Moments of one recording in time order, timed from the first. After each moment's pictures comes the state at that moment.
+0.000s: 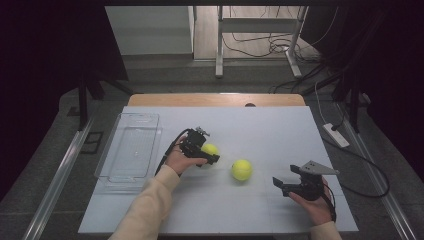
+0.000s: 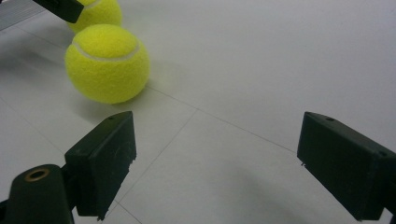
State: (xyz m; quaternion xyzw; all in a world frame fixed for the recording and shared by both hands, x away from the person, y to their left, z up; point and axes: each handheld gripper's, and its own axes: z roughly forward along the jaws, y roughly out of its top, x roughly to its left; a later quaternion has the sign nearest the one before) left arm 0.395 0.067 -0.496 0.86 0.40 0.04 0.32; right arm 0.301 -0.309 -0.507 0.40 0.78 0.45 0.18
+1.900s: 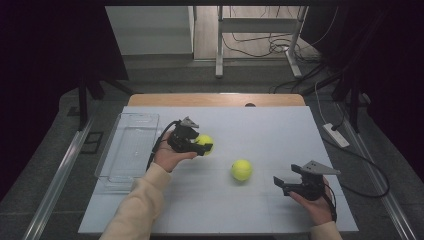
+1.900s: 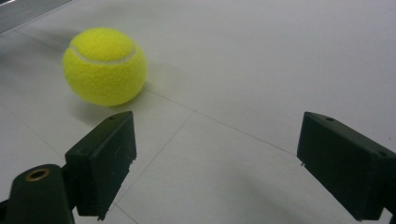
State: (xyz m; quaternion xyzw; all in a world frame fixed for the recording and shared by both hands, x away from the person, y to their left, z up) left arm 0.374 0.097 -0.443 0.83 0.39 0.10 0.39; right arm 0.301 -0.311 -0.506 0.40 0.77 0.45 0.18
